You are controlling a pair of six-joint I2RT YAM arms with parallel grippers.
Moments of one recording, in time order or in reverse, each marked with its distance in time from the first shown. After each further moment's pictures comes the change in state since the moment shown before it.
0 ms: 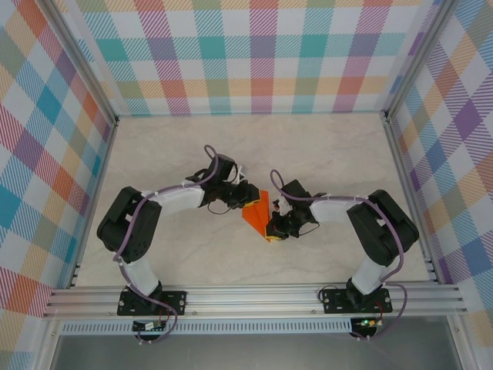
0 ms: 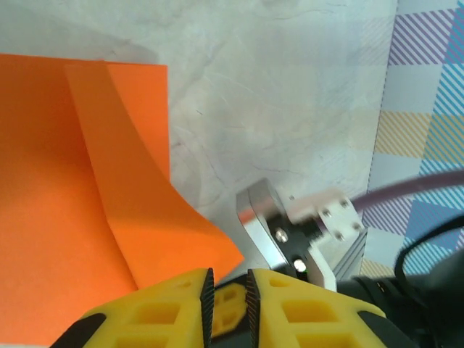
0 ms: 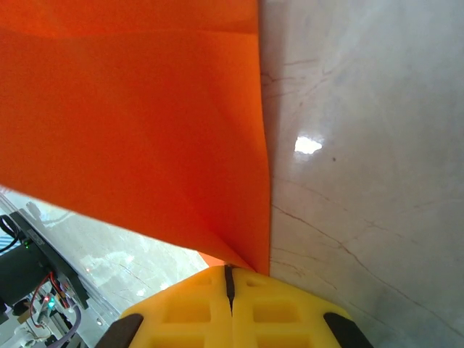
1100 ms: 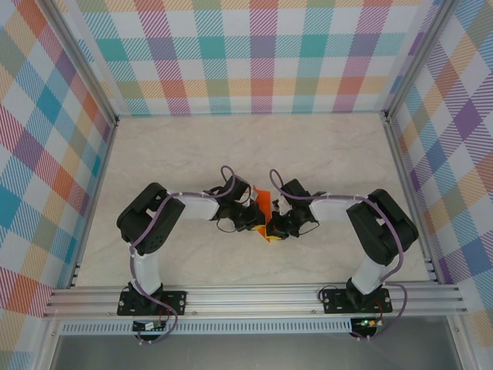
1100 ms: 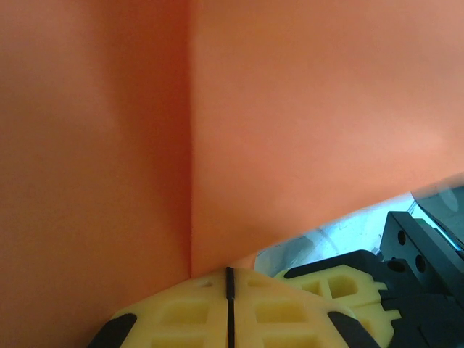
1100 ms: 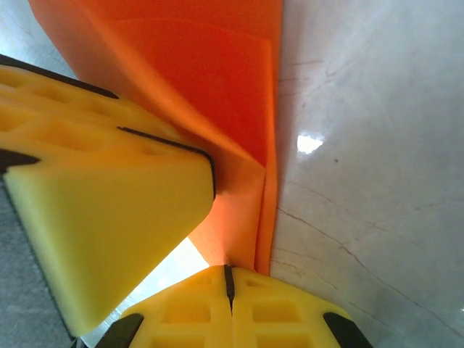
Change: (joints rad) left arm -0.113 0.160 -0.057 0.065 0.010 -0.063; right arm -0.002 0.002 0.015 -0.034 0.003 -0.024
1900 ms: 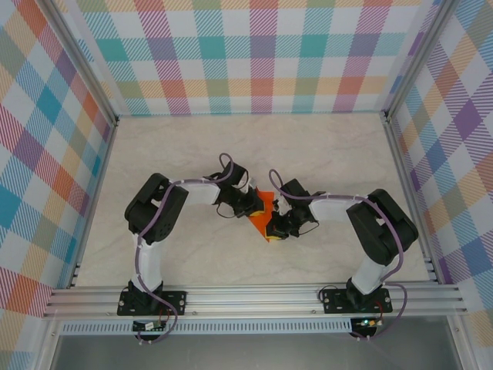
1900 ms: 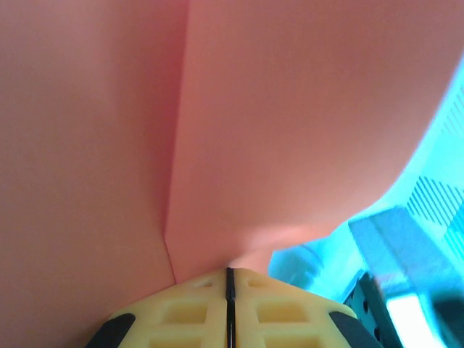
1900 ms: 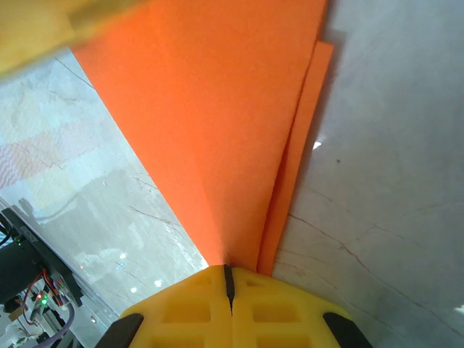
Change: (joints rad) left arm 0.115 0.118 0.190 -0.111 0.051 0.089; right arm 0.002 0.001 0.004 -0.008 0.006 -0.008
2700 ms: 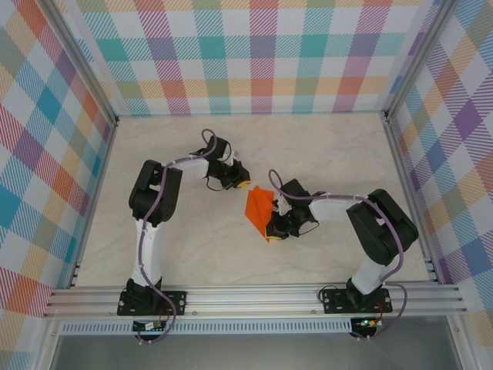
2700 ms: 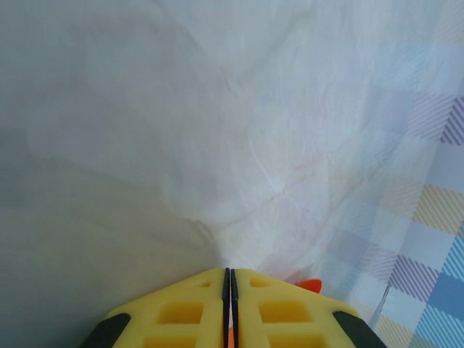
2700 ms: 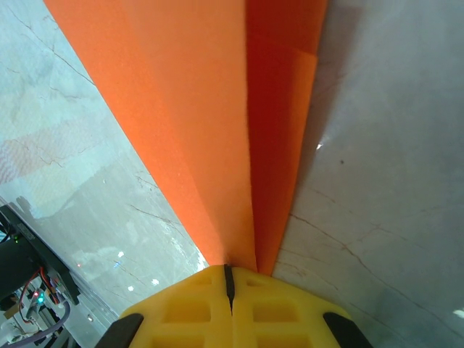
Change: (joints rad) left arm 0.212 0.184 0.326 -0.145 0.018 0.126; right arm 0.000 -0.003 -0.001 0.003 -0.001 -0.014
